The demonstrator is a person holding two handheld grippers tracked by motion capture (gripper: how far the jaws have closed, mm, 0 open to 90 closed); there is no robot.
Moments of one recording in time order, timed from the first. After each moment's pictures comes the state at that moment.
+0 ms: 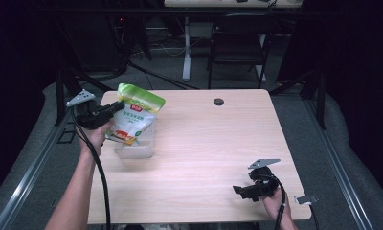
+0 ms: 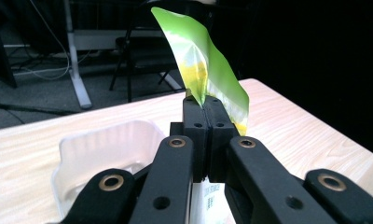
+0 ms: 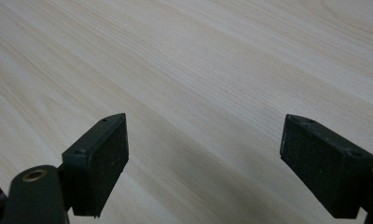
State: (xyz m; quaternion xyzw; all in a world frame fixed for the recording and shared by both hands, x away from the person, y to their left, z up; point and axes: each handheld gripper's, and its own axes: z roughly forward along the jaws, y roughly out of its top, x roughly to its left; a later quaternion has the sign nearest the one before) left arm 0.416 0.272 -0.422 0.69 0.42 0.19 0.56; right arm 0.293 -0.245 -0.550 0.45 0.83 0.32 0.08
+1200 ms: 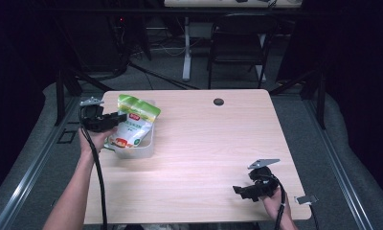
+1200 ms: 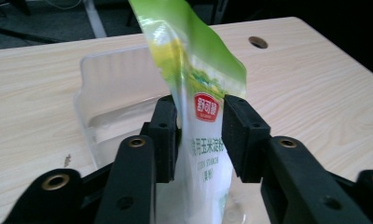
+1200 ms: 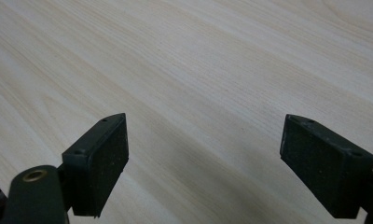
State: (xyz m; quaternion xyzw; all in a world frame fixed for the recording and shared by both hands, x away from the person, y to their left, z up) left arm 0.439 0.277 -0.454 0.74 0.48 0.15 0.45; right arm 0.293 -0.245 -0.550 0.45 0.83 0.31 0.07
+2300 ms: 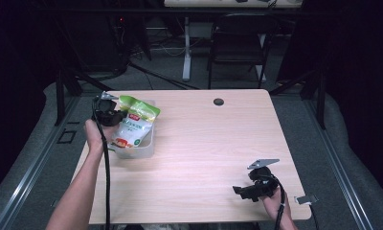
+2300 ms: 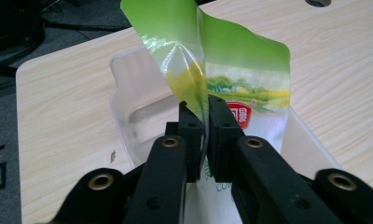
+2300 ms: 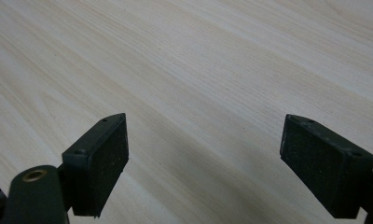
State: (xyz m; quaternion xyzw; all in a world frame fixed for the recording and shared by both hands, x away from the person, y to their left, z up) left arm 0.456 0.248 -0.445 0.78 0.48 0.22 0.33; right arm 0.293 -0.245 -0.550 0.45 0.84 0.31 0.07
